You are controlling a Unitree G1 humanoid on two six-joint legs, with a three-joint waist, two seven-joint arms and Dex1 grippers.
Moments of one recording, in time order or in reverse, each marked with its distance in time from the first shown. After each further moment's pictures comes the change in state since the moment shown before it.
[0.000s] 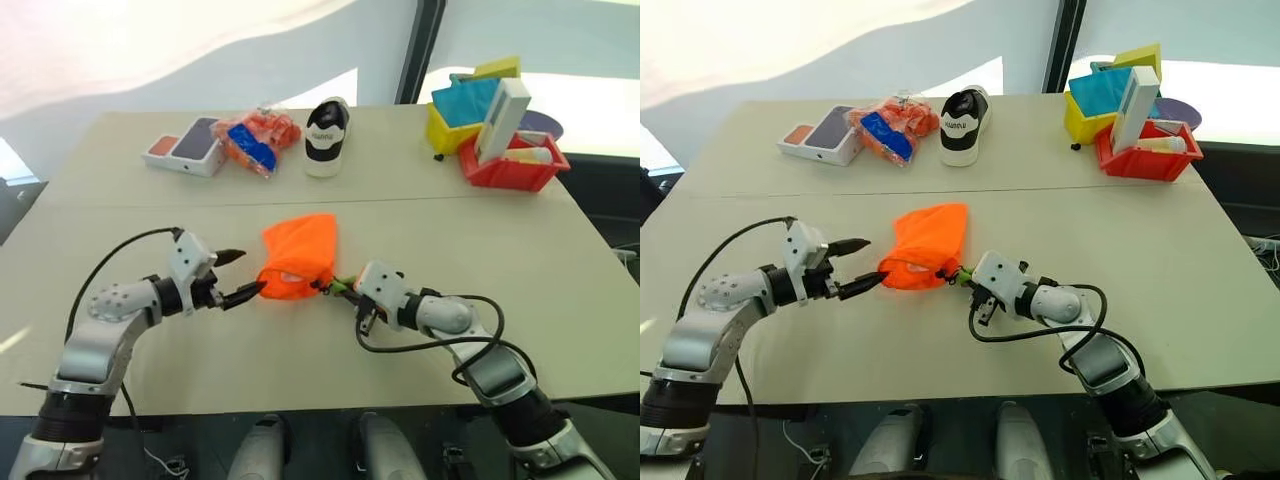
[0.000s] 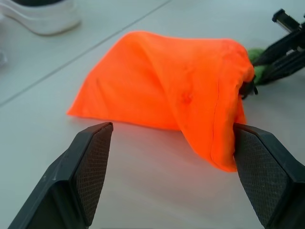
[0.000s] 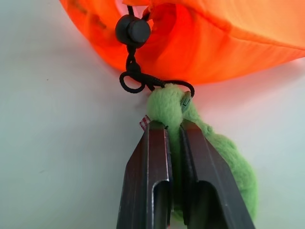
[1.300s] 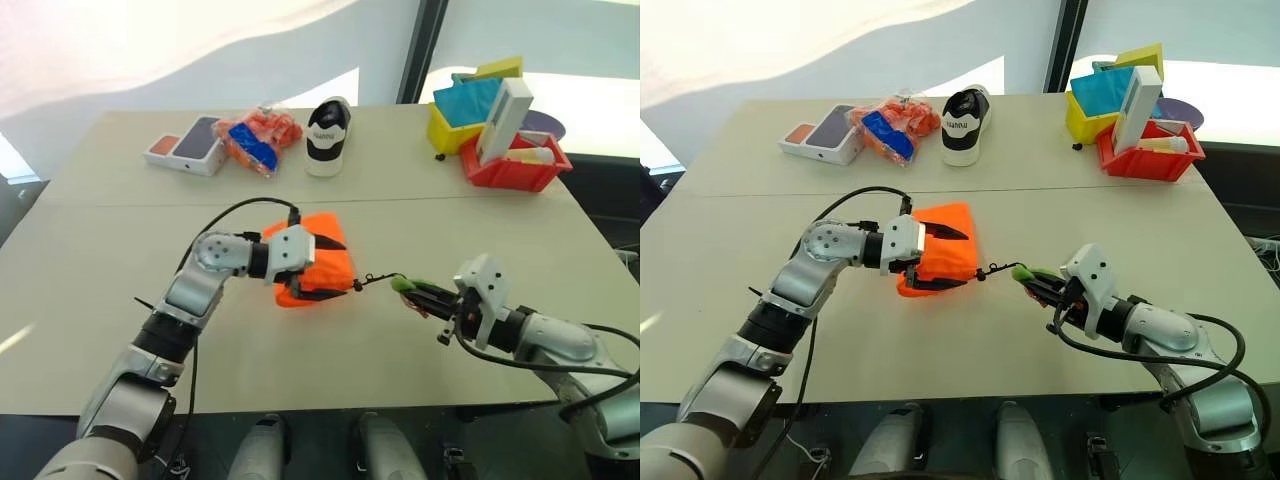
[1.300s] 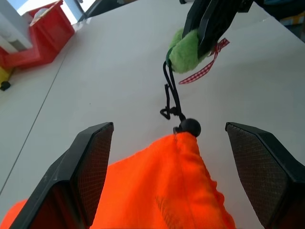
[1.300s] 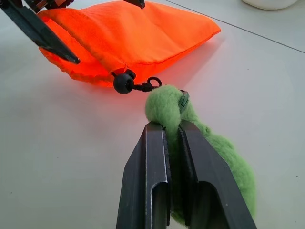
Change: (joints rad) left arm -0.426 -0.233 -0.385 0.315 0.249 -0.380 -0.283; right arm 0.280 -0.139 -0.460 -0.301 0.445 0.185 0.053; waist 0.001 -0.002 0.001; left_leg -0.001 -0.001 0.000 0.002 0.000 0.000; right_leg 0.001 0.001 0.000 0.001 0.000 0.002
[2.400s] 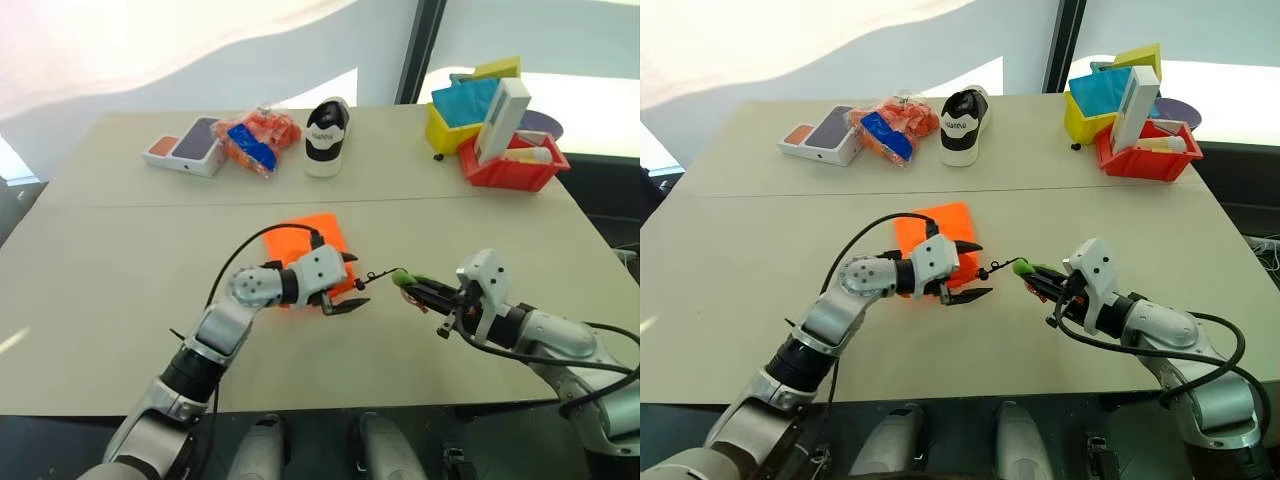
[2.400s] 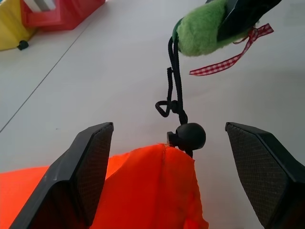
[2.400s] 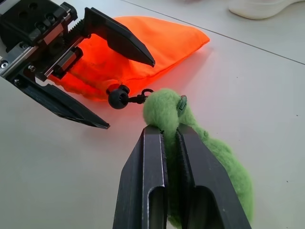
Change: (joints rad) left arm 0.170 -0.132 -0.050 -0.184 0.137 0.245 0.316; right arm -0.007 0.000 -0.005 0.011 0.050 0.006 -0.037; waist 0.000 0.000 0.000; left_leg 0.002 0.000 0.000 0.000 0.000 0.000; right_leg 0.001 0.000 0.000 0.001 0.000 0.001
